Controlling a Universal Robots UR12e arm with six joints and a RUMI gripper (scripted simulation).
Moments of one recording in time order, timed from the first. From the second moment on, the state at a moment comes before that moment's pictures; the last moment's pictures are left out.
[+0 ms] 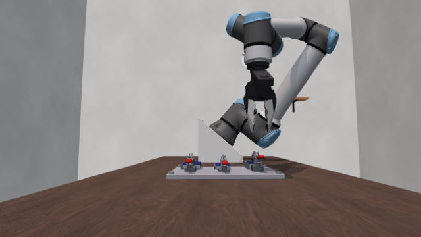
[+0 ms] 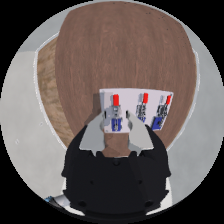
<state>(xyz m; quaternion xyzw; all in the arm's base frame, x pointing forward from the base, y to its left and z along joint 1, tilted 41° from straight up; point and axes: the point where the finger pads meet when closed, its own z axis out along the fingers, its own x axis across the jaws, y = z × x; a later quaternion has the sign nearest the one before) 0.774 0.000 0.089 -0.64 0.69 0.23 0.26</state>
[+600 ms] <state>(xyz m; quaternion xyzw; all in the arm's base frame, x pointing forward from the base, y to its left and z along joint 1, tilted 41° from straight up) 0.772 0.000 0.089 -0.64 0.69 0.23 0.26</state>
